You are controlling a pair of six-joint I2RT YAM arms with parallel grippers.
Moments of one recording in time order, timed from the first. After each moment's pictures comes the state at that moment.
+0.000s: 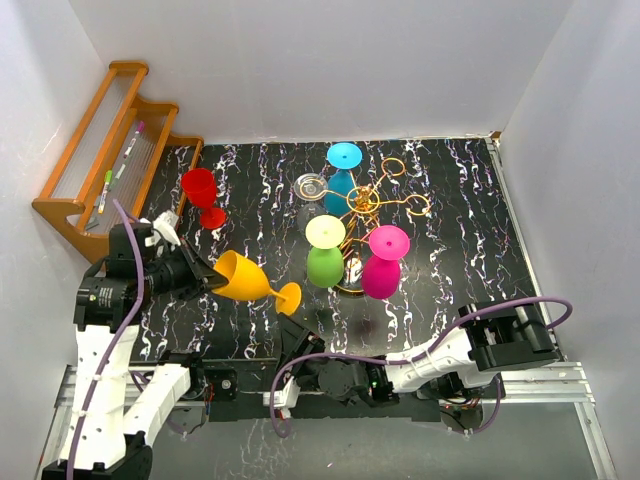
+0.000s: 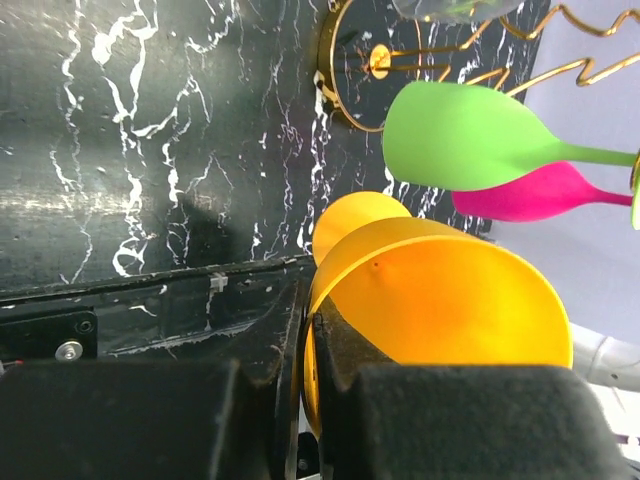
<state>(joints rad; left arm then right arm) -0.07 0.76 1.13 -1.22 0.48 -0.62 1.72 1.53 0.57 0.77 0.76 -1.67</state>
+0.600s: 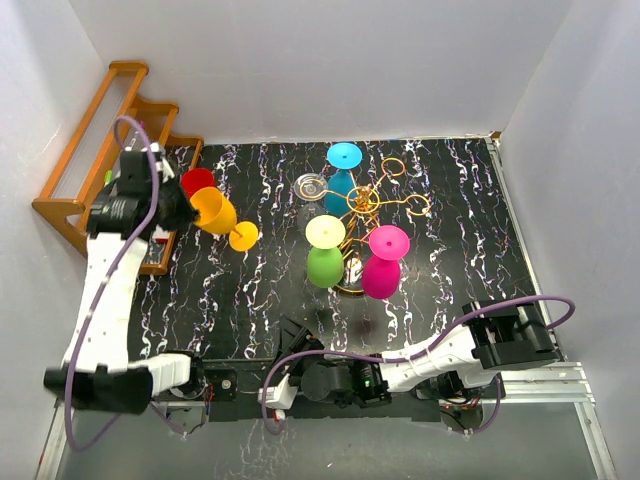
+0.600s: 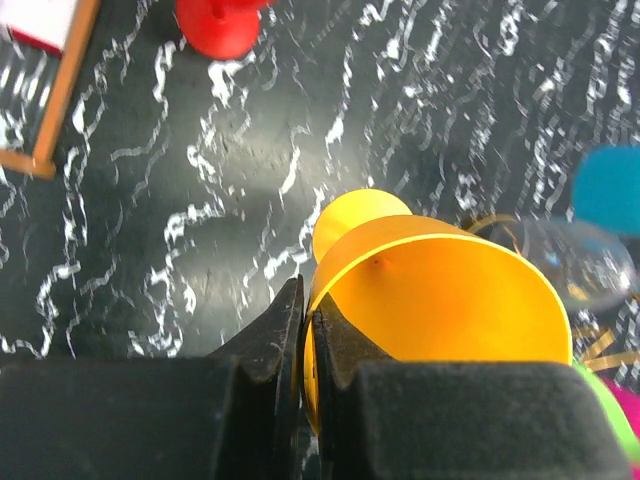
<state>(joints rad) -0.07 1.12 1.47 -1.14 0.03 -0.50 1.72 1.53 0.68 0.42 0.76 -1.35</state>
